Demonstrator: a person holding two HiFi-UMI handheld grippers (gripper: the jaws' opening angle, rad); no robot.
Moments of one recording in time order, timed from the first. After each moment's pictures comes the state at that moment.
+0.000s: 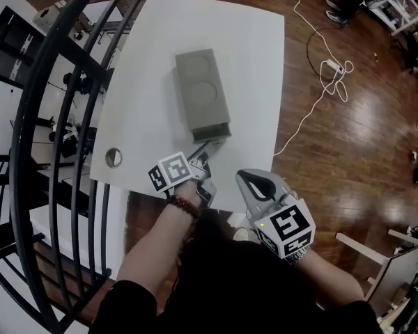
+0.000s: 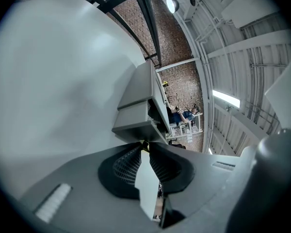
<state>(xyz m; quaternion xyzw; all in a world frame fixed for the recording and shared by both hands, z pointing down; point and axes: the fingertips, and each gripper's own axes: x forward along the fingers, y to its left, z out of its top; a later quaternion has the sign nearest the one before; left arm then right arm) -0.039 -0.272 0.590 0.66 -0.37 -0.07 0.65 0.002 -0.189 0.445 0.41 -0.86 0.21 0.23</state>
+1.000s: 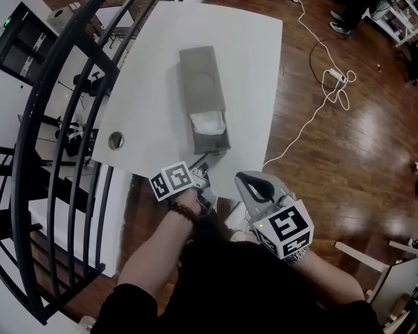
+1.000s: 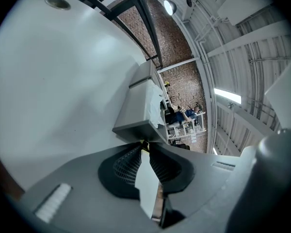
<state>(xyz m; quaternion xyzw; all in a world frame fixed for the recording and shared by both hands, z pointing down) -0.031 -0.206 0.595 0.66 -0.39 -0.06 0.64 0.016 -0.141 0.432 0.39 -0.88 0.19 0.22</state>
